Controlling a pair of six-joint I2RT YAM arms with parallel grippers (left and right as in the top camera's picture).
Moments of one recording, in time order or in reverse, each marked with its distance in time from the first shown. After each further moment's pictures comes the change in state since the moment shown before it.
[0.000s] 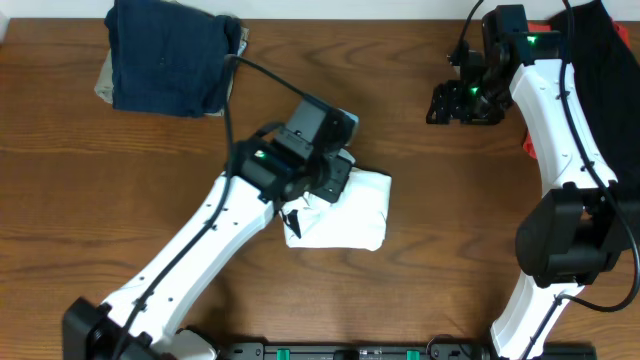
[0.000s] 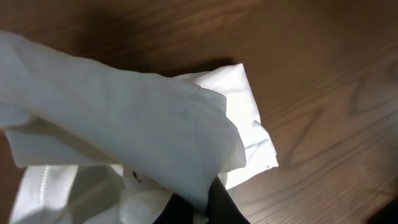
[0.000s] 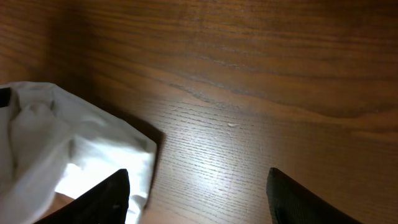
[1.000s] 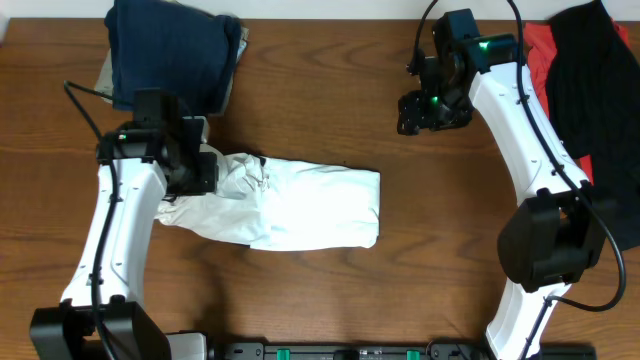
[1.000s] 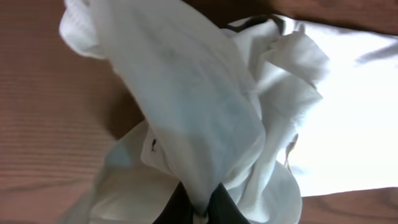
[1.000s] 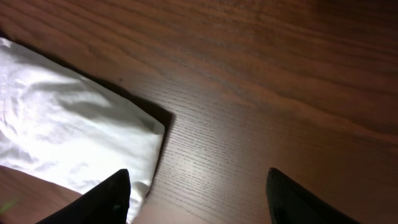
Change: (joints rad) left arm 0.676 -0.029 -0.167 -0.142 0.002 0.182; right arm 0.157 0.000 0.000 -0.004 0.073 0.000
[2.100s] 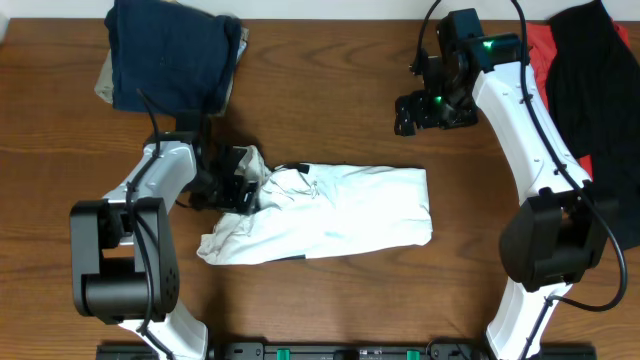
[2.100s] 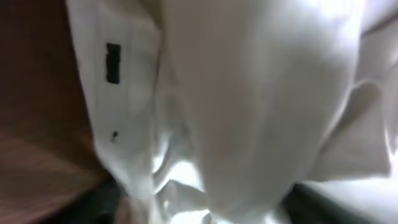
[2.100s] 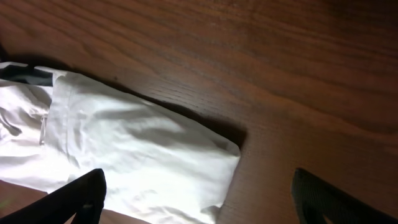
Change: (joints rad) left arm -0.024 0.330 -0.121 0.164 0.201 0.227; right arm -0.014 0.000 0.000 -0.005 0.001 -0.020
